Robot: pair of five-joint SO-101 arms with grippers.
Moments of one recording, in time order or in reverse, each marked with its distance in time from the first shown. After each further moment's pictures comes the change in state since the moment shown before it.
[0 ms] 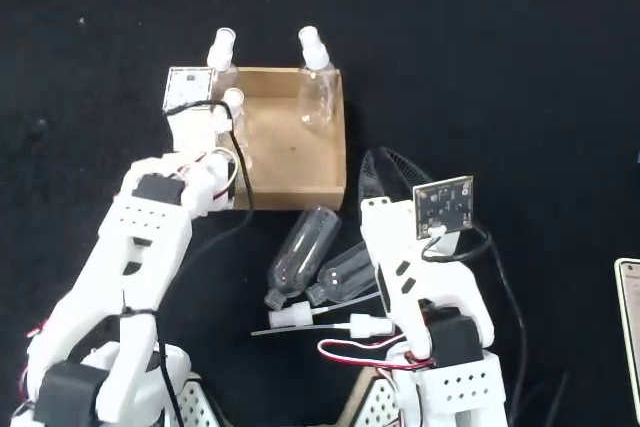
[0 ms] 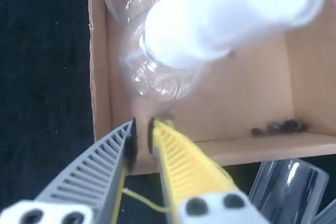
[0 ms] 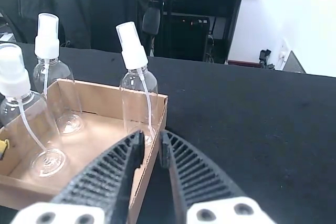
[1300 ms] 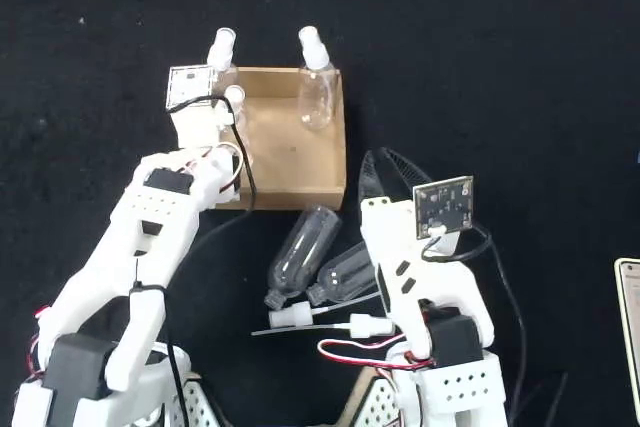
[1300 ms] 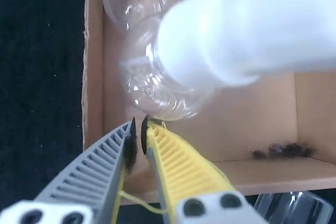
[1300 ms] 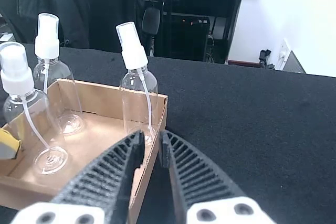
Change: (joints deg) left arm 0.0 7.1 -0.4 -7.3 4.0; right arm 0.0 0.0 0.0 0.0 0.0
